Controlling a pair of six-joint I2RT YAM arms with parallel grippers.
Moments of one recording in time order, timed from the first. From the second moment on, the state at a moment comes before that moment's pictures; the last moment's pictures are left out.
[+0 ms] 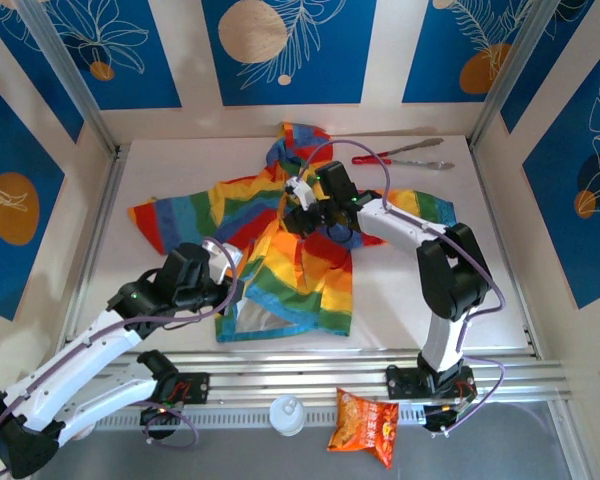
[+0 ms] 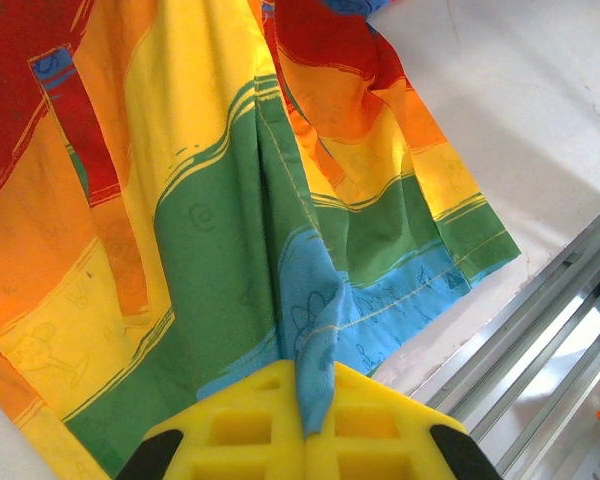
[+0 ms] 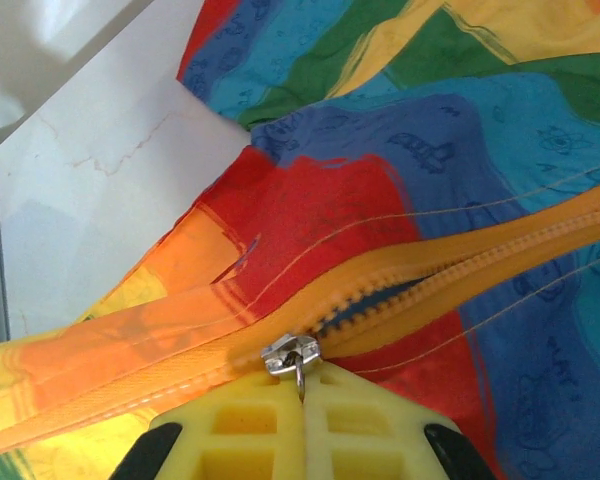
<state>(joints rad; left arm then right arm) -0.70 0.79 0.73 -0.71 0.18 -0.29 0.54 1.83 1.33 -0.31 -0.60 -0.04</state>
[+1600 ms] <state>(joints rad) -0.70 0.73 0.71 -0.75 0.16 -0.30 0.38 2.19 1.85 -0.55 -0.60 -0.13</state>
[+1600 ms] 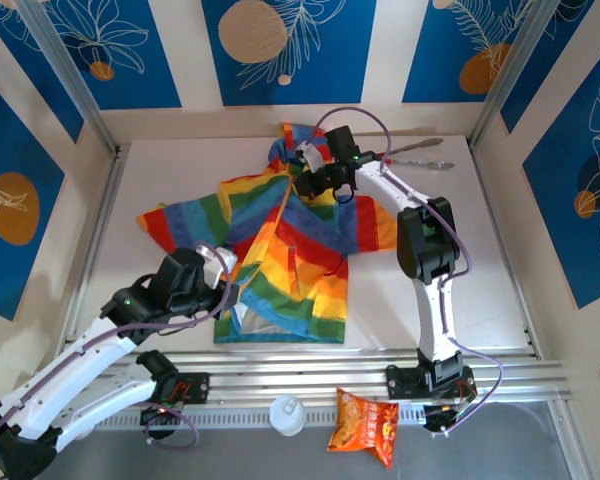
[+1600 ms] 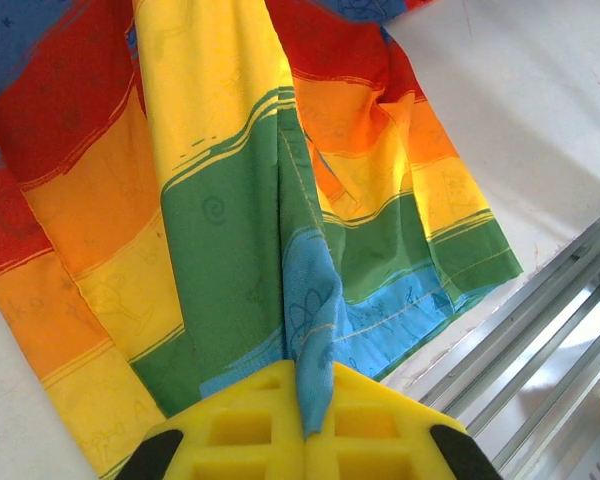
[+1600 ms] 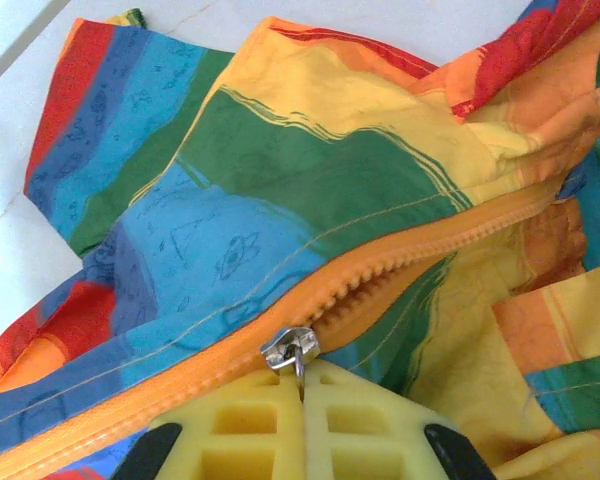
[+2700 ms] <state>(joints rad) -0.70 0.71 0.69 -0.76 0.16 -0.31 0.28 2.52 2.42 -0.71 -0.68 -0.08</state>
